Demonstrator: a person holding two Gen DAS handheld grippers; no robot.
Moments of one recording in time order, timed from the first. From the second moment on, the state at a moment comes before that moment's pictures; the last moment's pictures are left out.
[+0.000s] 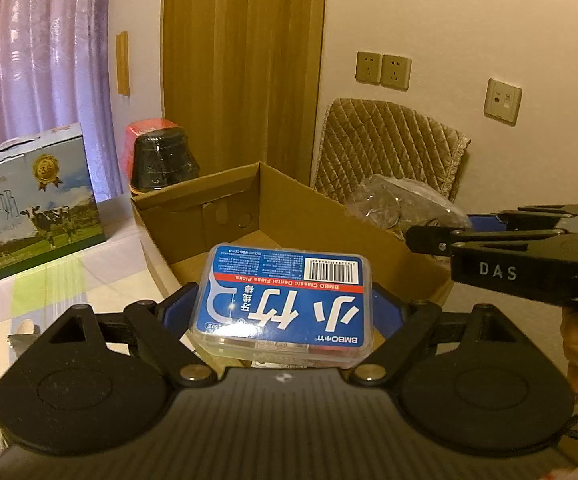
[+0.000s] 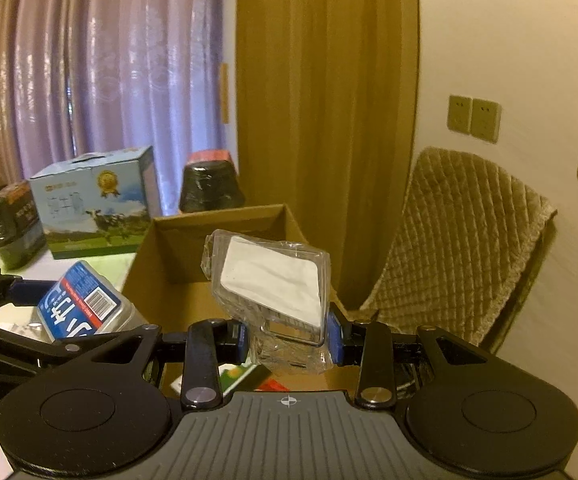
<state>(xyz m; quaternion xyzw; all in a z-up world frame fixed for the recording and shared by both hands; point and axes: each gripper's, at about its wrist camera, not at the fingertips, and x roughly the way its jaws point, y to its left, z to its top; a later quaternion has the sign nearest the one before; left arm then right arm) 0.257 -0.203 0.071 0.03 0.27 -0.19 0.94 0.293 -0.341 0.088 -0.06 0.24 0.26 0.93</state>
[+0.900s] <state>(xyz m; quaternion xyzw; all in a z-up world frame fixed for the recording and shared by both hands) 0.271 -0.170 0.066 0.01 0.29 -0.16 0.94 0.303 -0.326 0.078 -0.06 0.26 0.28 0.92</state>
